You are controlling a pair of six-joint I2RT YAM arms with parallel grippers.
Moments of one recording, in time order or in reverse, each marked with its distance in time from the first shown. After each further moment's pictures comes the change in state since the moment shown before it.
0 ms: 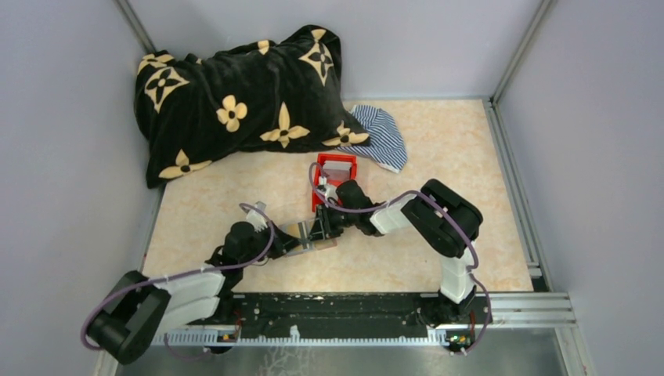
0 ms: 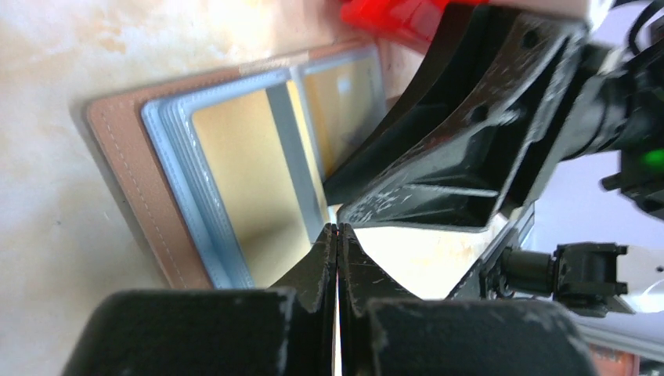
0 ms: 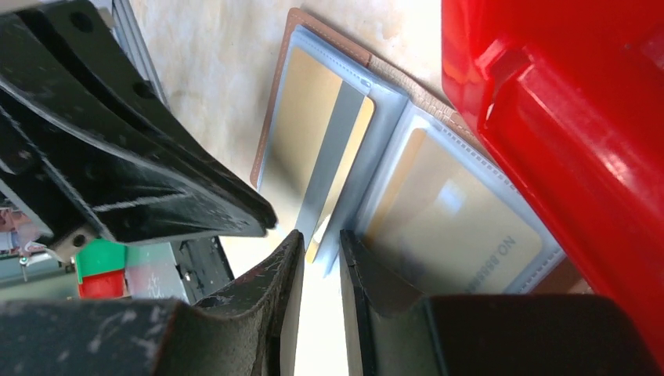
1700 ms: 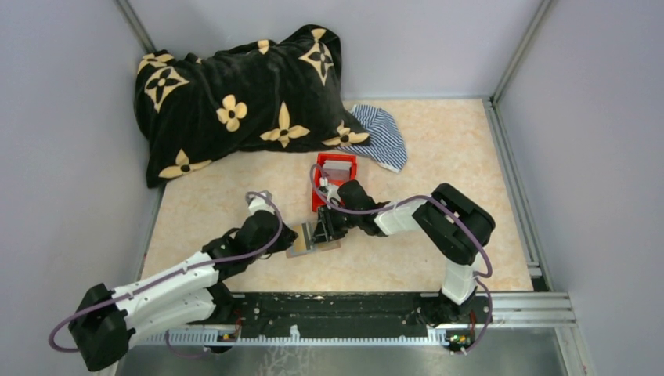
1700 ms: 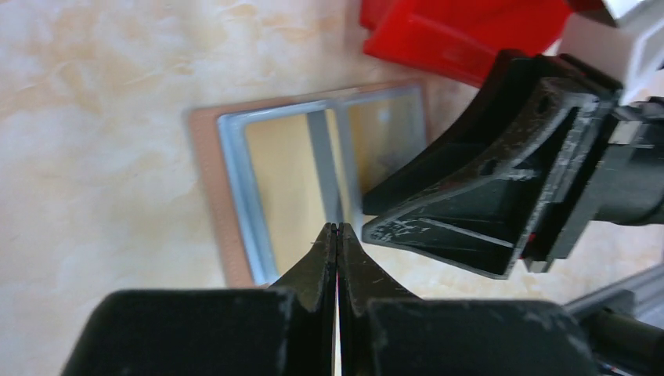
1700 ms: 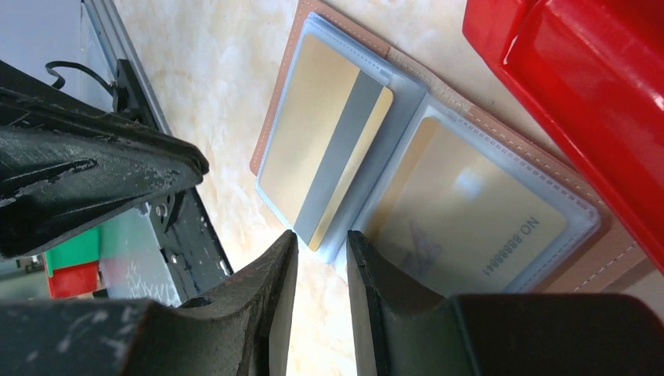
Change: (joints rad) left arm -0.296 -0.195 0.395 -0.888 -0.560 -0.017; right arm 0.005 -0.095 -0.028 -0.108 0.040 -0.066
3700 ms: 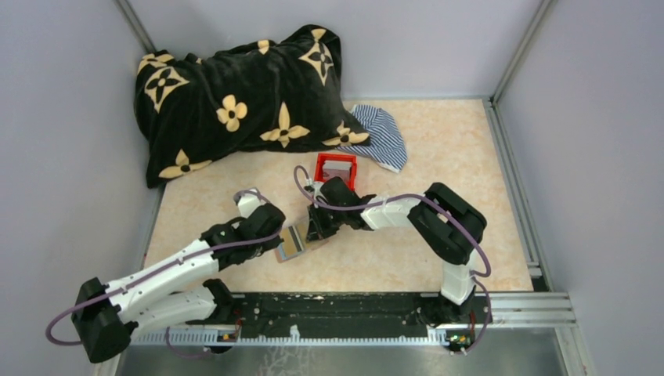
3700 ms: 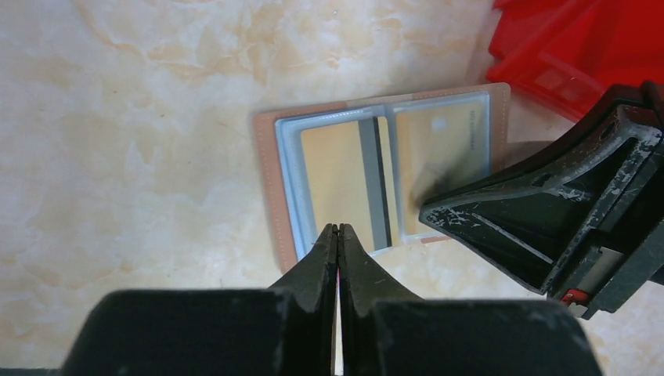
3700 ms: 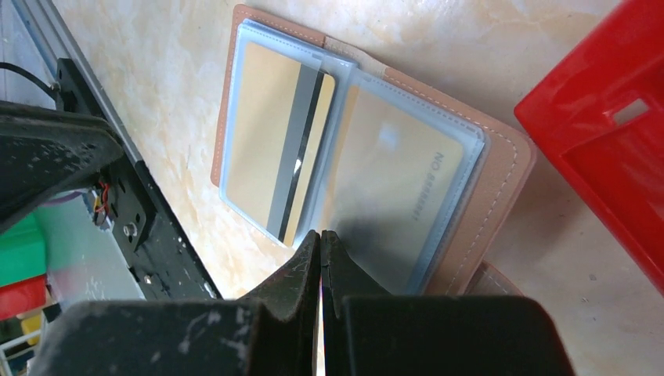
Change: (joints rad) left arm -0.019 0.044 0.214 -0.435 -0.167 -0.139; right arm 0.075 0.040 0.182 -0.249 0.123 -0.080
